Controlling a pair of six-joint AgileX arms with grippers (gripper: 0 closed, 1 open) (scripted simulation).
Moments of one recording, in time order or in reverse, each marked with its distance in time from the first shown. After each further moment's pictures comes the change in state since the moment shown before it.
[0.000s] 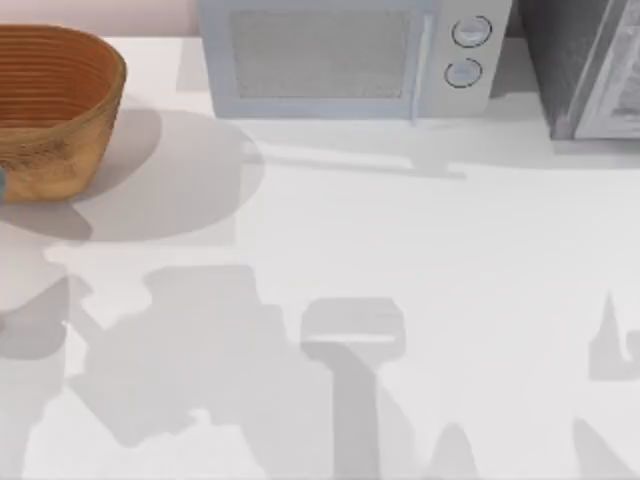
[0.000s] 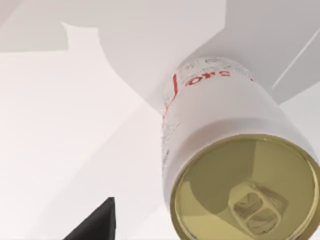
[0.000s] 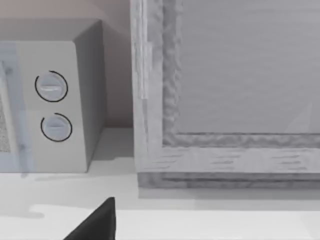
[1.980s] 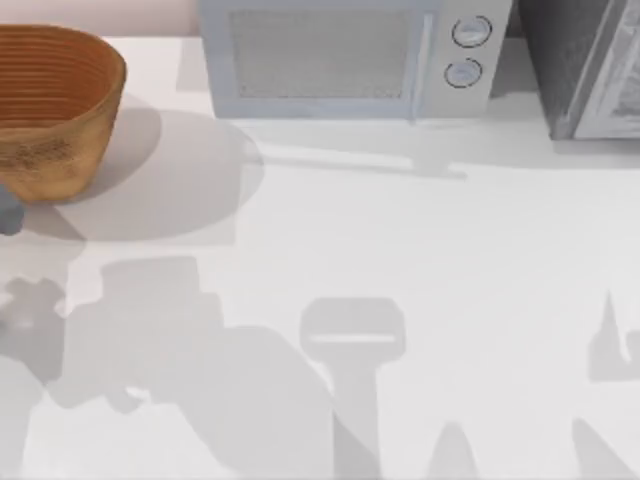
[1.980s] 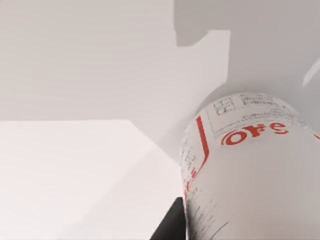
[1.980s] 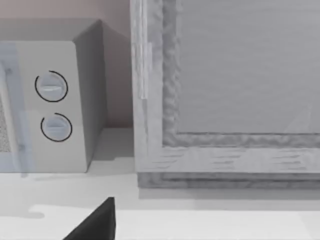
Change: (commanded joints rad) left arm 0.004 0.088 -0.093 0.178 0.000 0.002; right arm 0.000 0.000 0.000 0.000 0.000 0.000
